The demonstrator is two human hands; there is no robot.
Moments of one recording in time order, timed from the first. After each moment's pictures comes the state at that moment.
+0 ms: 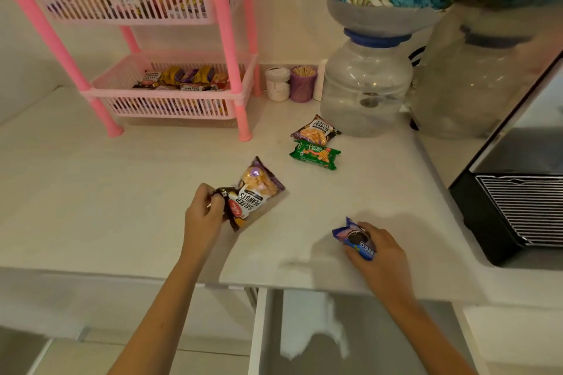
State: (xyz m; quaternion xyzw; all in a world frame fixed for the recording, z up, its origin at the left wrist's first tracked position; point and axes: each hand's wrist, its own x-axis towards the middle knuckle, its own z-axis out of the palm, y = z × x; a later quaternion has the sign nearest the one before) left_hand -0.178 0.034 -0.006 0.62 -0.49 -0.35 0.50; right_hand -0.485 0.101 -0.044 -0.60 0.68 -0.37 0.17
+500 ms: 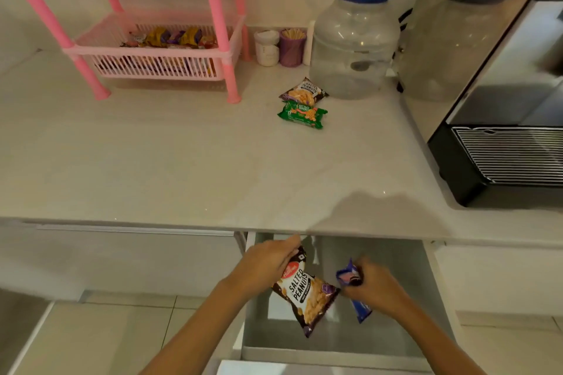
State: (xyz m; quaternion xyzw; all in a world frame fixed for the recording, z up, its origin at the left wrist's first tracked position) left_hand -0.267 0.153 -0.073 0.45 -0.86 -0.22 0.10; right_hand -0.513 0.196 -0.092 -0.59 0.70 -0.06 0.40
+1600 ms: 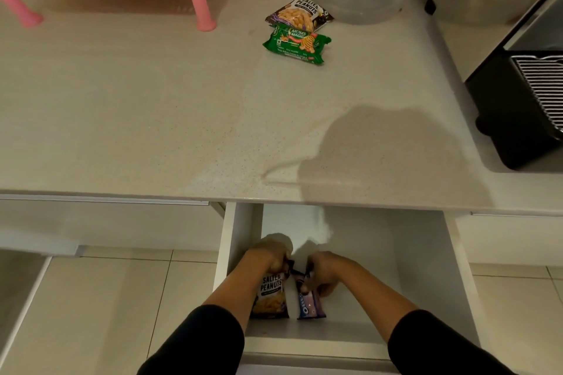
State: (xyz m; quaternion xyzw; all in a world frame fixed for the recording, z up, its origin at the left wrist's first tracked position) left_hand -0.312 0.132 -0.224 0.50 -0.69 -0.41 -0.33; right_hand -0.463 0.158 -0.230 -0.49 0.61 0.22 0.59
